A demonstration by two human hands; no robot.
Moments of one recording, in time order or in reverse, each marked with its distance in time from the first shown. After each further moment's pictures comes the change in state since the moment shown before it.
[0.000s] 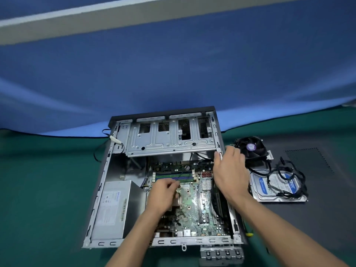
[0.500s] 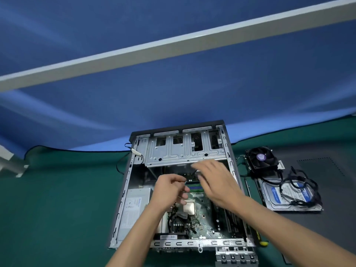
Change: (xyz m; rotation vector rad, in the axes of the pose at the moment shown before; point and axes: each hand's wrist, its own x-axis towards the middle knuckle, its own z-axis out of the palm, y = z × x) left_hand -0.037 0.054 -0.052 -0.390 -0.048 -0.018; right_hand -0.022 -0.030 -0.013 0.100 -0.204 -0.756
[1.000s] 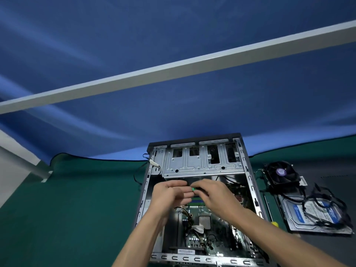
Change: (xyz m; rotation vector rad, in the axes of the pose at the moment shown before) left_hand -0.010 0.017 -0.041 -0.323 0.077 -0.031; right_hand 0.027 -0.034 0.014 0.296 -0.004 -0.017
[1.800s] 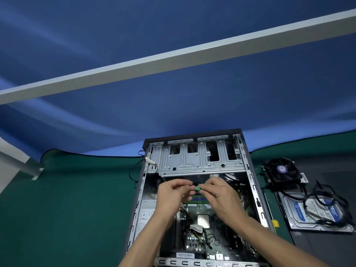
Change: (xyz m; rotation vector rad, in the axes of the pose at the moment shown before) left_hand 0.020 -0.016 0.010 0.159 0.061 0.119; right_hand -0.012 0.017 0.012 0.073 0.162 0.135
